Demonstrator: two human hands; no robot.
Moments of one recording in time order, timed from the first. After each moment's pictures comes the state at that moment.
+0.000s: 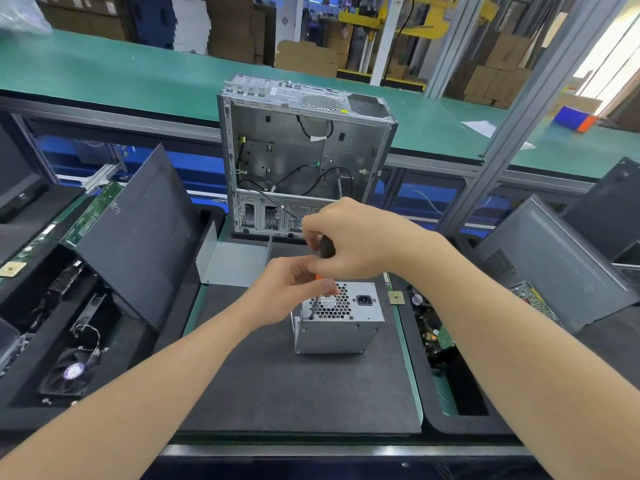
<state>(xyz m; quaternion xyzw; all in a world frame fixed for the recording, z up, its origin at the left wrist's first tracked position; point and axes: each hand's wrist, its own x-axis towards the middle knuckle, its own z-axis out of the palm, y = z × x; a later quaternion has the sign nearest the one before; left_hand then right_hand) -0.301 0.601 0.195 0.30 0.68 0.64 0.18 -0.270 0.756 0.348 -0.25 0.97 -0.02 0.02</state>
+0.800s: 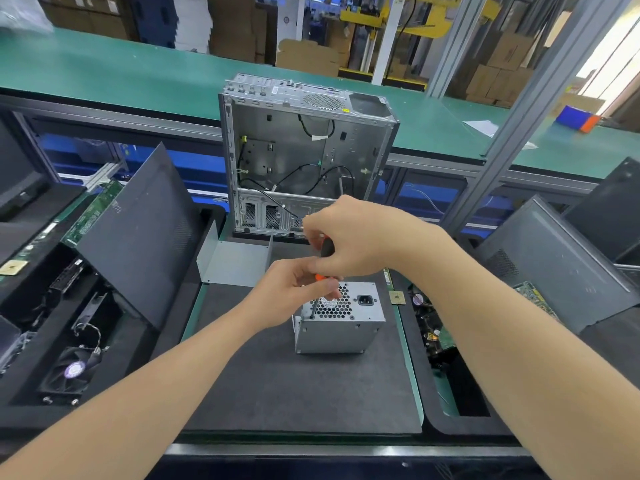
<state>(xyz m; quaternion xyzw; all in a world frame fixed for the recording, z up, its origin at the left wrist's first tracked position) -0.300 0.603 0.191 0.31 0.69 0.63 0.16 -0.274 0.755 0.351 -0.23 0.97 0.02 0.04</state>
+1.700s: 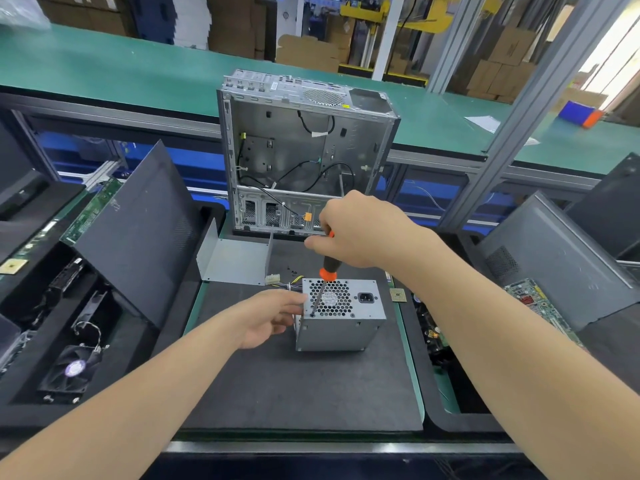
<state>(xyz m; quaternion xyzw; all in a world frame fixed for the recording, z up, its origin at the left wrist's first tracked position) -0.302 0.591 0.154 -0.06 0.67 0.62 0.39 -0.282 0.754 0.338 -0.11 0.99 0.06 -0.02</state>
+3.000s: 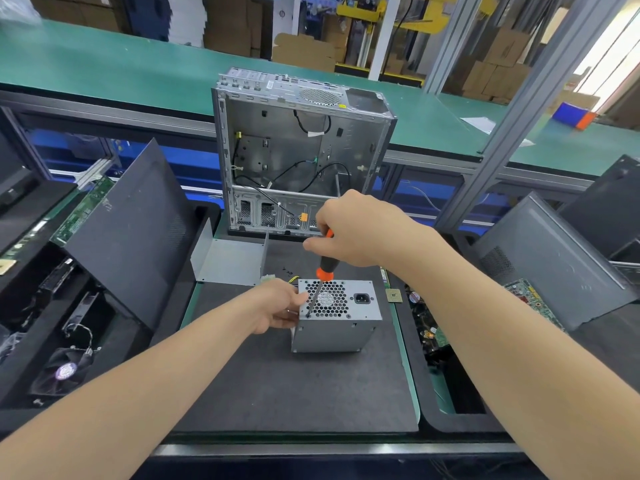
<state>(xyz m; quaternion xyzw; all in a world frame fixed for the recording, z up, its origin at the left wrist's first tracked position) -0.318 0.617 0.167 -0.08 0.71 0.57 0.39 -0.284 0.757 0.343 -0.11 0.99 0.04 0.01</state>
